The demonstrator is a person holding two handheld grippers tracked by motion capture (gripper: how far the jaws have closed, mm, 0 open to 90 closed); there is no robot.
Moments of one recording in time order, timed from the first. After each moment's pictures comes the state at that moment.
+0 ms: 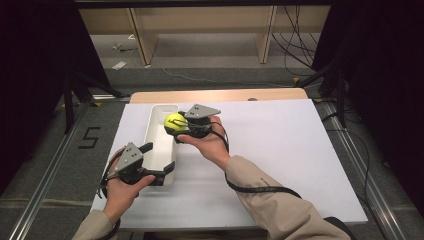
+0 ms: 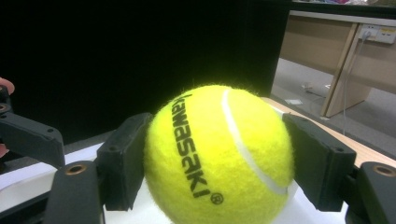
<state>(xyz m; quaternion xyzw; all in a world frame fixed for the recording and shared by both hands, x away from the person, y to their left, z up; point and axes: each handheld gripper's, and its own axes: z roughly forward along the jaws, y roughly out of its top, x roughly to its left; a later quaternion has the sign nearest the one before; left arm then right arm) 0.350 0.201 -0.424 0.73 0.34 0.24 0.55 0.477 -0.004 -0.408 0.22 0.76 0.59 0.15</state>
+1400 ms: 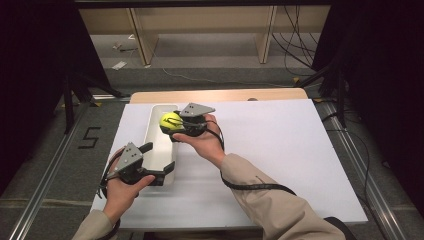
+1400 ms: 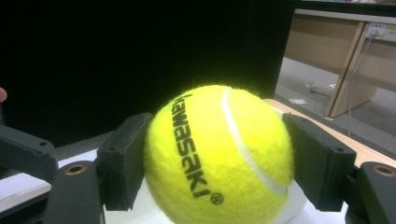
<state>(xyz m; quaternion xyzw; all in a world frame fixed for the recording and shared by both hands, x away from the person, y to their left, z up) 0.349 0.201 -0.423 0.72 0.34 0.24 0.55 0.481 0.009 -0.407 0.21 0.77 0.59 0.15</state>
